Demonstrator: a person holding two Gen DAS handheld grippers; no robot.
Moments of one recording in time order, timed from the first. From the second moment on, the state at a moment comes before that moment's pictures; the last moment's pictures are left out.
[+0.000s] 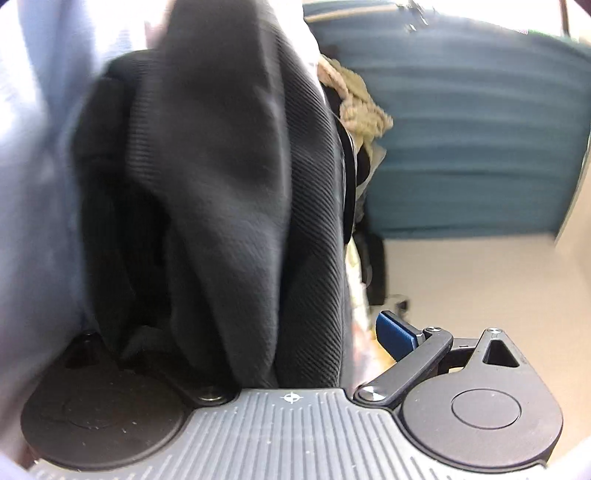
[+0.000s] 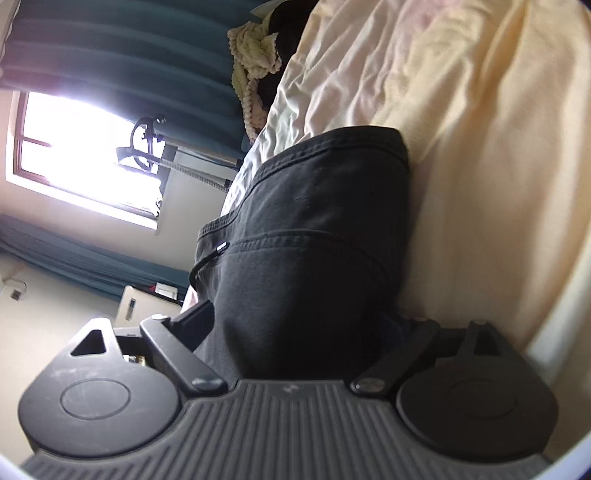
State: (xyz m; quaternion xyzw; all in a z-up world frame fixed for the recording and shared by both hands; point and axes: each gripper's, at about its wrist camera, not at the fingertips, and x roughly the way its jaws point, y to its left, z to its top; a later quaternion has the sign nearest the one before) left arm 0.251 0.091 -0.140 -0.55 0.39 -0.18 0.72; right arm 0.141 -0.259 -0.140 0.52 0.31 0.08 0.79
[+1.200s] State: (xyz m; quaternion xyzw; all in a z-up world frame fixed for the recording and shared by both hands) left arm 0.130 -0.133 0.059 -0.36 0.27 -0.31 0.84; right arm 0.009 -0.409 0.116 0.28 0.18 -0.01 0.94
